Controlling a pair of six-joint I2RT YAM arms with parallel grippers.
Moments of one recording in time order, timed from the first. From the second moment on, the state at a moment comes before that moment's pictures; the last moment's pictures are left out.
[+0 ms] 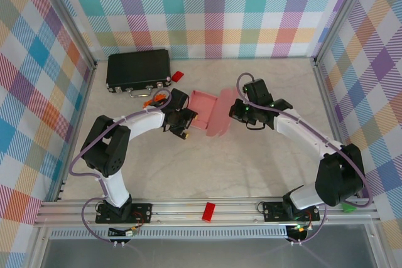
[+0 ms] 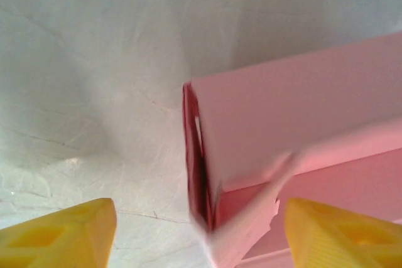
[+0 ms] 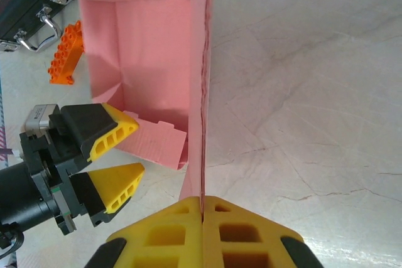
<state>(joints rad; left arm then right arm) -0.52 1.79 1.15 -0.43 0.20 -1.55 0.48 1.44 1.11 -0.55 -0.21 0.74</state>
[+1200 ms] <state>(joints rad) -0.37 1.88 1.29 -0.37 0.28 -0.54 0.46 1.66 1.43 -0.84 -0.15 0.54</state>
